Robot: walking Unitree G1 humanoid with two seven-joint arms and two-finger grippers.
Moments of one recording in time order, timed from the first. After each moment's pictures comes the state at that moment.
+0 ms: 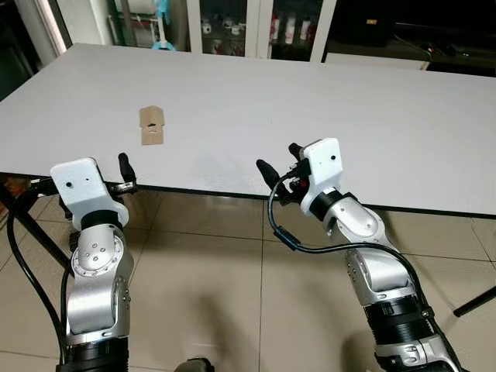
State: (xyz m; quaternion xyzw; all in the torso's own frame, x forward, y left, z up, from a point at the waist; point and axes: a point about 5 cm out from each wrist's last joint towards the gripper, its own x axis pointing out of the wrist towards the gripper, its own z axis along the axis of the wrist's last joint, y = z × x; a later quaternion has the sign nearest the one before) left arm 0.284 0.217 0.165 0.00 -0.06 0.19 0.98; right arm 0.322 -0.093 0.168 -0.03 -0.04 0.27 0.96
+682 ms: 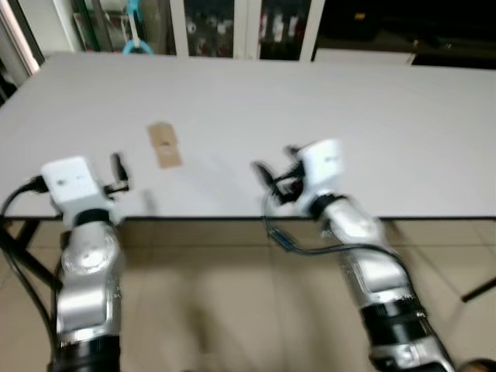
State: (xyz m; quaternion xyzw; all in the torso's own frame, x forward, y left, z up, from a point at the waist) left arm 0.286 0.226 0.165 0.00 -0.05 0.20 0.98; right arm 0.320 -0.082 0.167 -0.02 -0.04 0.28 0.96
